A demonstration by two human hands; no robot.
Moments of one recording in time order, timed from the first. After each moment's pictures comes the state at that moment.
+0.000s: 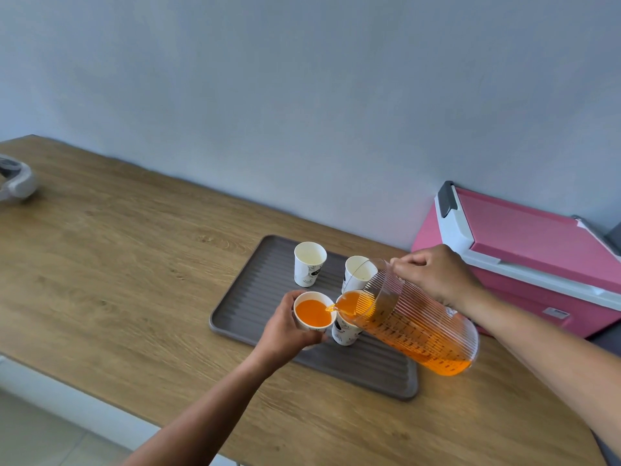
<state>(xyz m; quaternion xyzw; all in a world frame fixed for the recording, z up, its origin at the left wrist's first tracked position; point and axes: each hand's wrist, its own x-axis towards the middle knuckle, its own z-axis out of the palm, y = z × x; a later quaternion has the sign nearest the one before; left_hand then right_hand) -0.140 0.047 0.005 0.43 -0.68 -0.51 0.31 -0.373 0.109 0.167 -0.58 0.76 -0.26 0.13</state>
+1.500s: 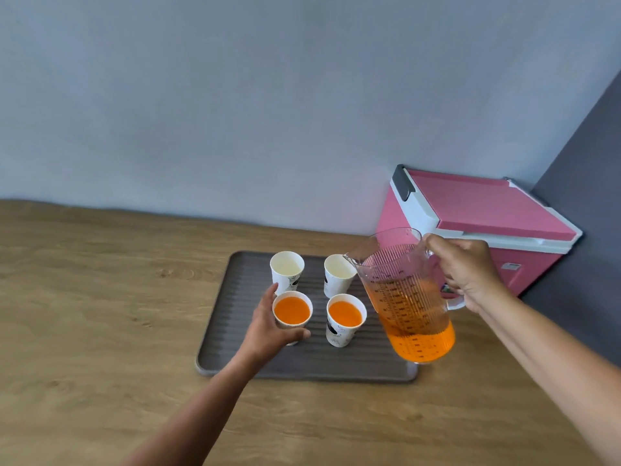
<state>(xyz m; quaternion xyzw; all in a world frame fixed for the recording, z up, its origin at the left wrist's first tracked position) -0.133 -0.033 -0.032 0.36 -0.69 -0.57 0.27 -0.366 0.134 0.173 -0.27 0.78 -0.55 0.13</state>
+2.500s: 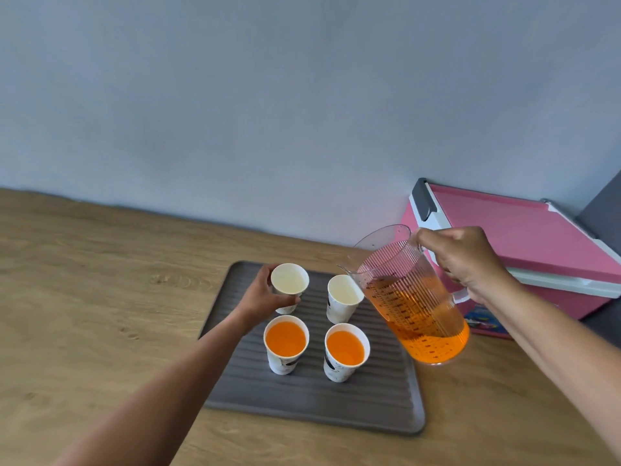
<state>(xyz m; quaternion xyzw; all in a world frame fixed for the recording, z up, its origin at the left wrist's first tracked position) -0.187 -0.119 0.001 0.41 -0.69 -0.53 0.26 -0.414 0.068 0.192 -0.39 0.80 -0.44 0.13</state>
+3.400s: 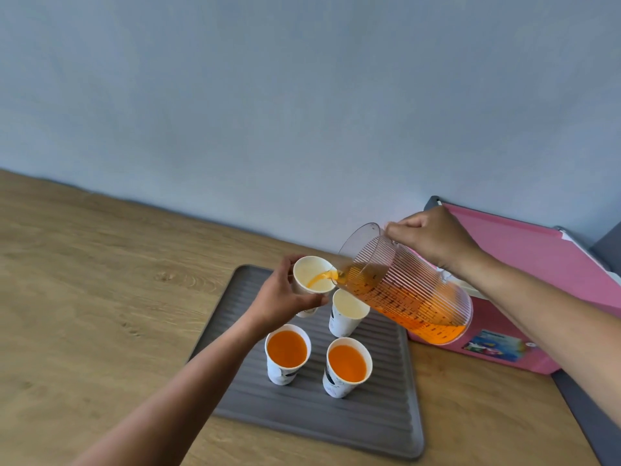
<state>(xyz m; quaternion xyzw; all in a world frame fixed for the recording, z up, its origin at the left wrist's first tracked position) -0.187 -0.080 0.067 0.35 -0.72 -0.51 0.32 -0.406 0.010 0.218 -0.56 0.78 -0.27 0.05</state>
